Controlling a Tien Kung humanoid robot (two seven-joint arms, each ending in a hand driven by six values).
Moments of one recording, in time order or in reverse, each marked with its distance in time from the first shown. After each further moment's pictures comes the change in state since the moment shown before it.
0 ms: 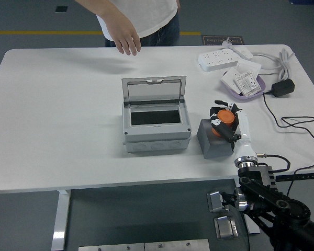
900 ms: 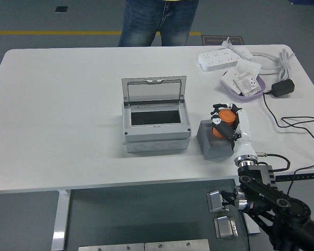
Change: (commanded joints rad) left arm 0.003 0.008 -0.005 0.000 -0.003 0.018 -0.017; right arm 0.008 -0.002 -0.002 0.004 0.010 0.000 -0.019
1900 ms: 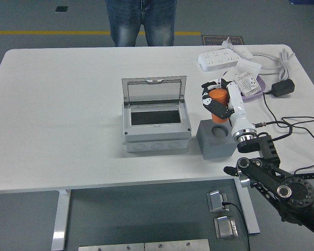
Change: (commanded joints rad) left arm -0.001 -0.004 -0.007 0.000 0.026 0.006 0.002; right arm 0.130 -0.066 0.019 0.146 -0.500 0.000 -0.446
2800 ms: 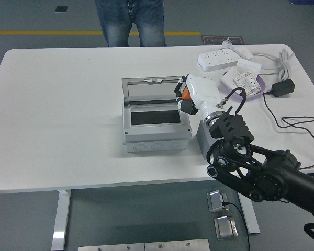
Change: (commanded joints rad) left arm -0.004 0.010 -0.022 0.000 0.022 -0.009 0.014; right arm 0.264 0.070 -0.256 -0.022 -0.703 0.219 -0.624
